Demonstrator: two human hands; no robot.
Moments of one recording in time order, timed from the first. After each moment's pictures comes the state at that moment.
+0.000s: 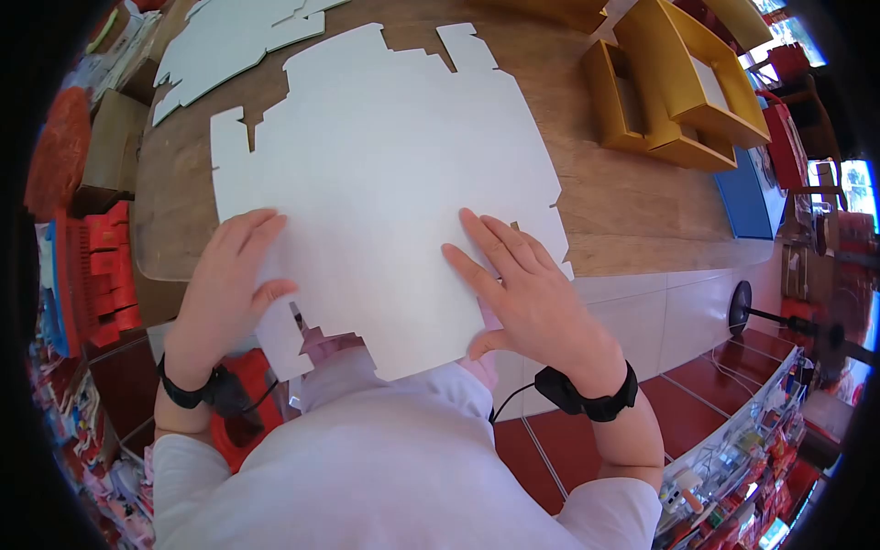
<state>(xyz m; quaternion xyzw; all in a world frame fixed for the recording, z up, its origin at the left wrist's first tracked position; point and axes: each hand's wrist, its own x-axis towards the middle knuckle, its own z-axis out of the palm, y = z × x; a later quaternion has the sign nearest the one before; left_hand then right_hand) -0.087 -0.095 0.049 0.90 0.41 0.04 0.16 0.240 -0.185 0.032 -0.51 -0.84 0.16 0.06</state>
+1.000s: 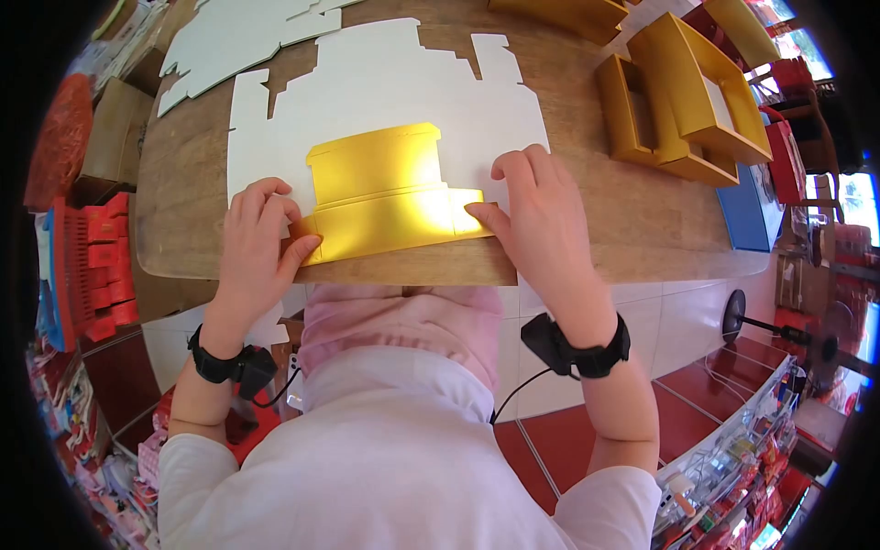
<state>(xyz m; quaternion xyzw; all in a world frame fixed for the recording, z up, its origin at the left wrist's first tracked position) -0.078 -0.080 0.003 0.87 0.45 0.18 0.12 0.227 -0.121 0.025 -0.62 -0.74 0.08 0.24</state>
